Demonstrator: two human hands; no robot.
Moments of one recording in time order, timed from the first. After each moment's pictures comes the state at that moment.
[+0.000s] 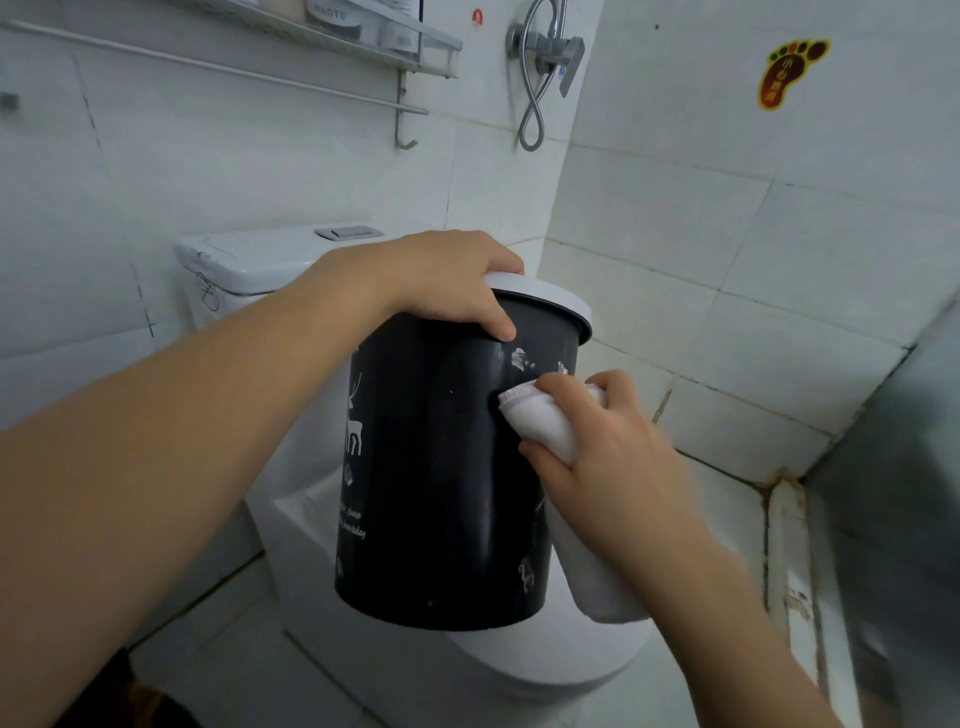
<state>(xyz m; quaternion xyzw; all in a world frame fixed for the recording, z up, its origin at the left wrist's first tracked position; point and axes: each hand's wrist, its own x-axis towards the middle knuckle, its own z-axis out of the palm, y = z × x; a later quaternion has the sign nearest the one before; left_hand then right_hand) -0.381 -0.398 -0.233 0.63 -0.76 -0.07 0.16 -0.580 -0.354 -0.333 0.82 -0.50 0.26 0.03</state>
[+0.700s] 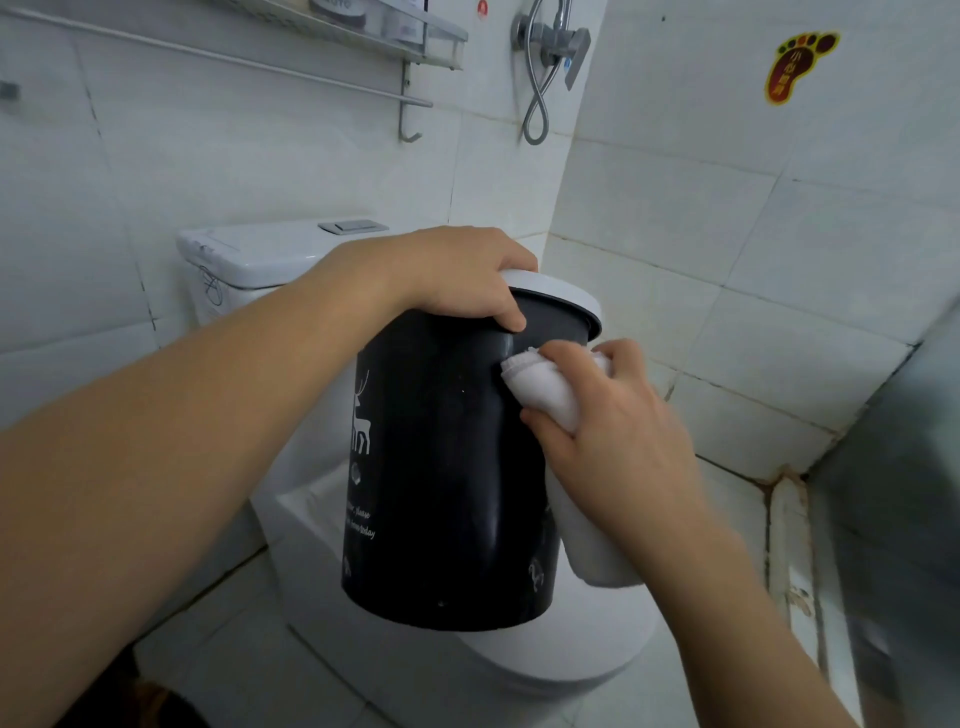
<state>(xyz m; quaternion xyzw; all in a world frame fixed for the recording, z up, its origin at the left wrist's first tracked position) -0.384 -0.400 -0.233 0.61 -0.77 -0.09 0.16 -0.569 -0.361 -0.323 0.81 -0.50 0.29 0.05</state>
